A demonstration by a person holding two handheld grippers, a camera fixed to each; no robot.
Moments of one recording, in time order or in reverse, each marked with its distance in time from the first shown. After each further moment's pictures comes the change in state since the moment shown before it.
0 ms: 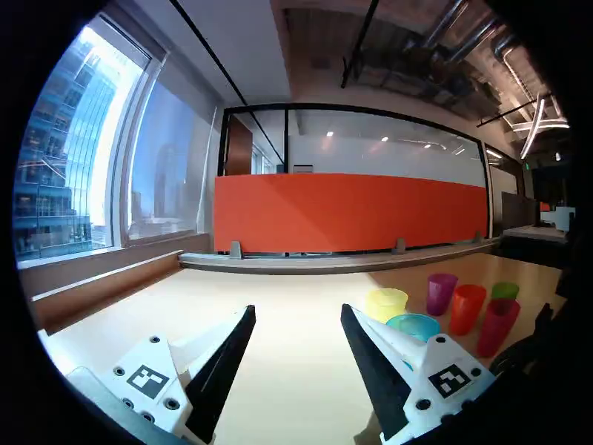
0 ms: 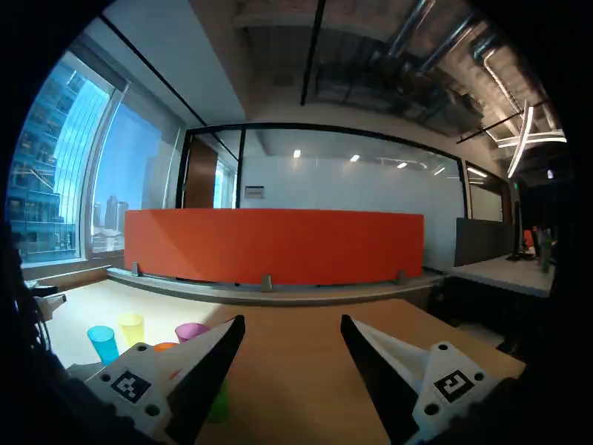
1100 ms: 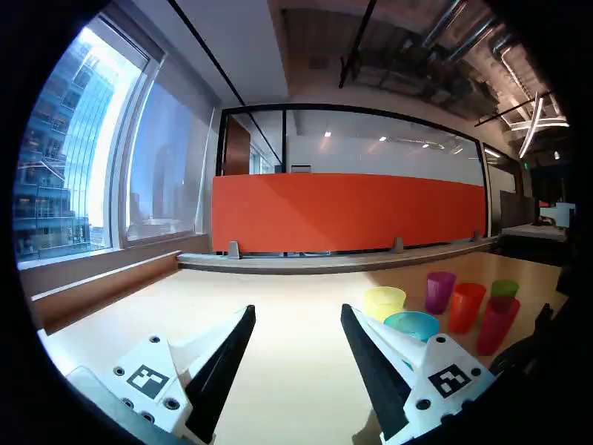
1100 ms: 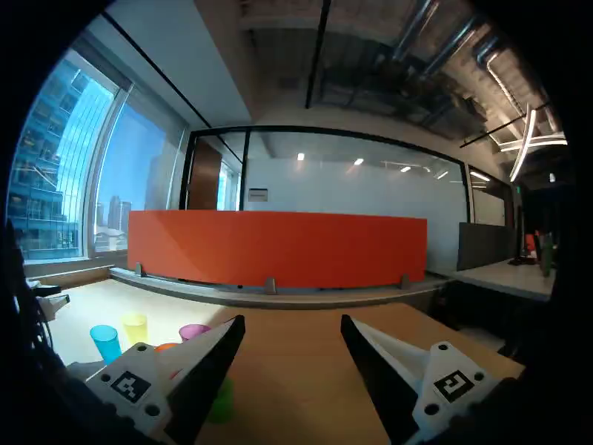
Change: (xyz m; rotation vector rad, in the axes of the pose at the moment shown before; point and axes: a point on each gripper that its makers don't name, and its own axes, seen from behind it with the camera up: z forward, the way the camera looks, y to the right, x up) left arm -0.003 0.003 -0.001 -0.008 0.004 0.009; right arm 0.003 -0.005 -0.003 0.016 0.019 -0.022
